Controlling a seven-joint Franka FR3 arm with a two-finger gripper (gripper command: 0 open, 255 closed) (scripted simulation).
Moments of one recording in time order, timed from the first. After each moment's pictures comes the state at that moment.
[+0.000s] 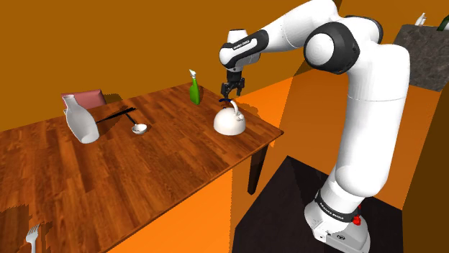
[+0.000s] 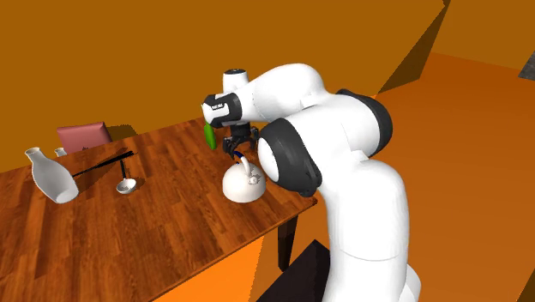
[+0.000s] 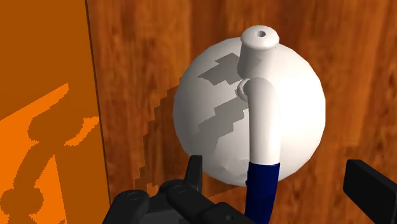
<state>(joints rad) -0.08 0.30 -0.25 -1.76 0.06 2.10 -0.17</state>
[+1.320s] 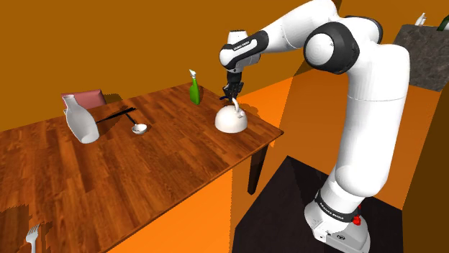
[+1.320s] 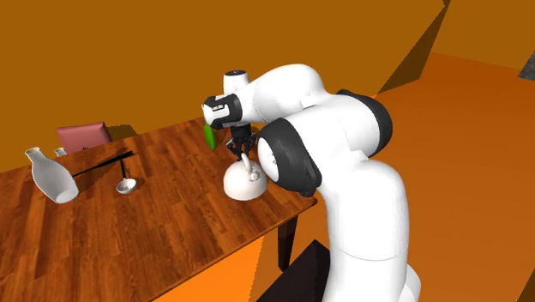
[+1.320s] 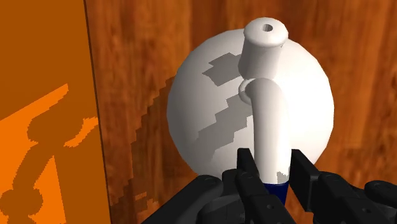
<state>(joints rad) -0.08 0.30 -0.25 -1.77 0.06 2.11 -0.17</state>
